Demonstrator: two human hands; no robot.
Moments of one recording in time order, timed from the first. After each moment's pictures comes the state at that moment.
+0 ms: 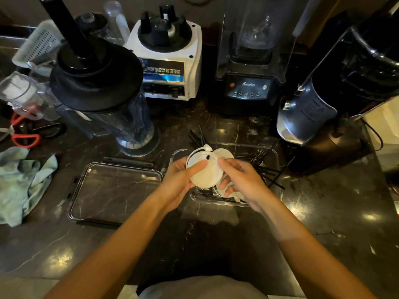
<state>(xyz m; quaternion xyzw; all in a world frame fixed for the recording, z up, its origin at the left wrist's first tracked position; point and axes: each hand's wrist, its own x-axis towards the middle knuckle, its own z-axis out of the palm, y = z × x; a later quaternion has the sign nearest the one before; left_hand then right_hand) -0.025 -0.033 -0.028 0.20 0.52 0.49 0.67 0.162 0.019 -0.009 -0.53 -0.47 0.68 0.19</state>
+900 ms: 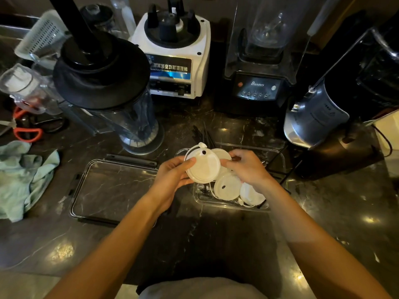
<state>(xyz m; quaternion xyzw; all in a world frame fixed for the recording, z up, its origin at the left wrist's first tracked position) -0.050 -0.038 -0.031 0.17 0.58 0.49 0.62 0.150 0.068 -0.031 -0.60 -0.61 0.51 0.08</state>
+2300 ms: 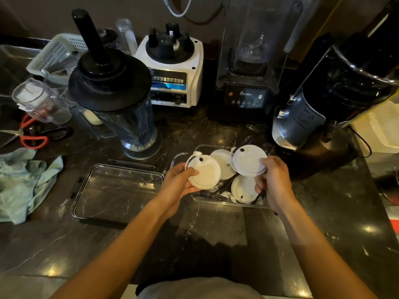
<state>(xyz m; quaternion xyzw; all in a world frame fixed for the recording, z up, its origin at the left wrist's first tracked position) -0.027 -0.056 -0.025 0.17 0.58 0.48 0.63 0.210 0.025 0.003 -0.61 -0.34 0.59 0.40</state>
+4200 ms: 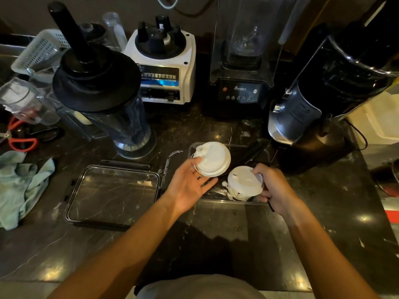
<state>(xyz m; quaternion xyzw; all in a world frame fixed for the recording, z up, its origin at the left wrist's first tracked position) 0.004 -0.035 -0.018 -0.04 0.42 0.51 0.75 0.229 0.021 -0.004 -0.69 -0.32 0.61 0.23</state>
